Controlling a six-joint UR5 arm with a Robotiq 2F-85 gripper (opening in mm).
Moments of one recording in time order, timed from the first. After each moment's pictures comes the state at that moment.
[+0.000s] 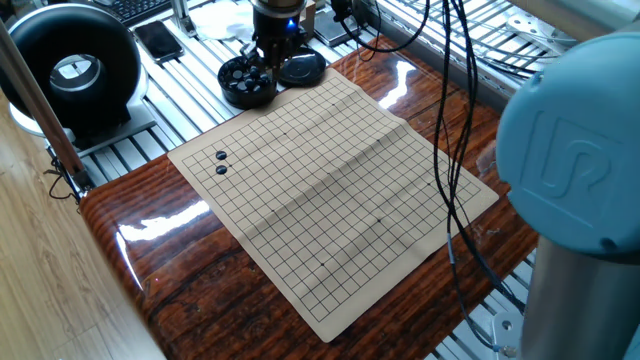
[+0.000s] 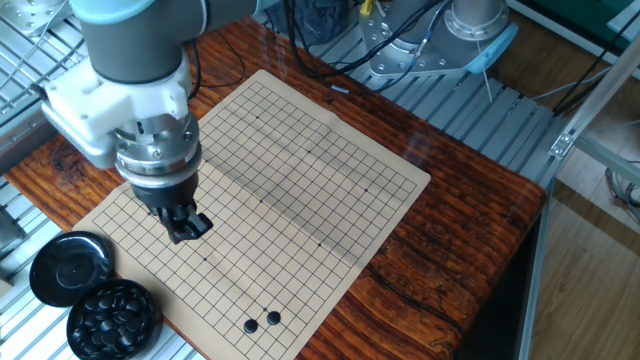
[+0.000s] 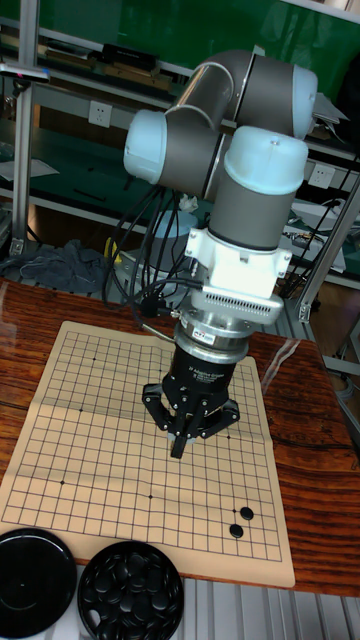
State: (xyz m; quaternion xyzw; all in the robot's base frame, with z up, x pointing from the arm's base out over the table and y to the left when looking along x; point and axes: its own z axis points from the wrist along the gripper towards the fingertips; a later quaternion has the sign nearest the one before) arm 0.688 0.026 0.136 0.02 1.00 0.01 0.08
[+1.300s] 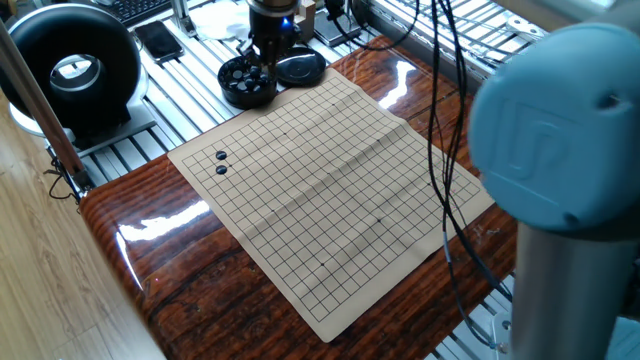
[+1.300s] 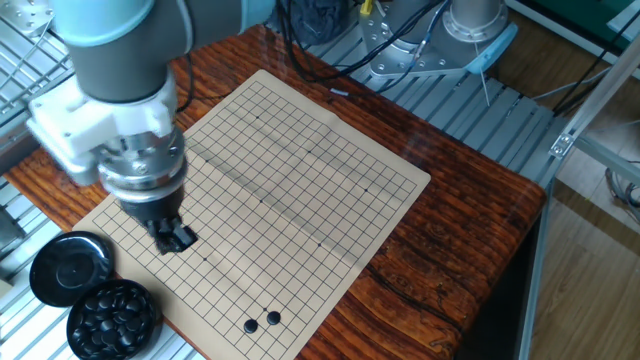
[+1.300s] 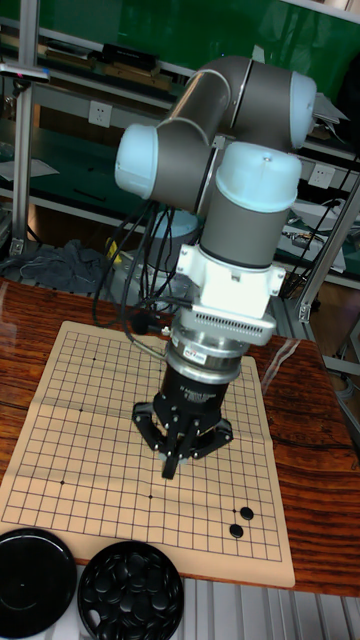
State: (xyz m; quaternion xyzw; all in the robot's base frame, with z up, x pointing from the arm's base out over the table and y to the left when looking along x) arm 0.729 0.015 0.127 0.01 1.00 0.00 0.10
